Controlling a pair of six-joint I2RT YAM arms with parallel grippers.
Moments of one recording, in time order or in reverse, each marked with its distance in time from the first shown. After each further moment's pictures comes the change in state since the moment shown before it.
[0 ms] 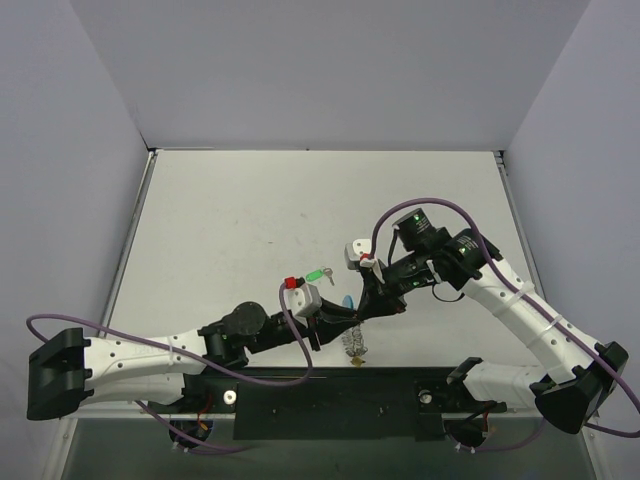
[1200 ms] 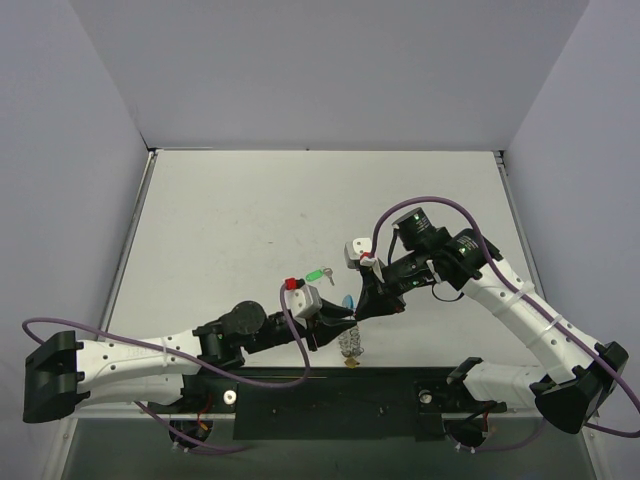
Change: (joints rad) left arm 0.000 -0.039 0.012 -0.095 -0.008 0.029; right arm -0.005 0.000 0.000 0.014 -0.011 0.007
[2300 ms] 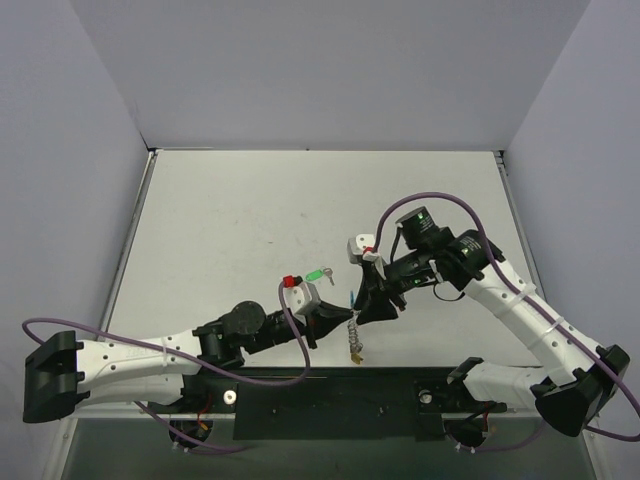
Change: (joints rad) left arm -0.001 0.011 0.003 -0.002 -0.040 -0.005; right arm -0.019 -0.008 -0.016 0.026 -0.015 0.054
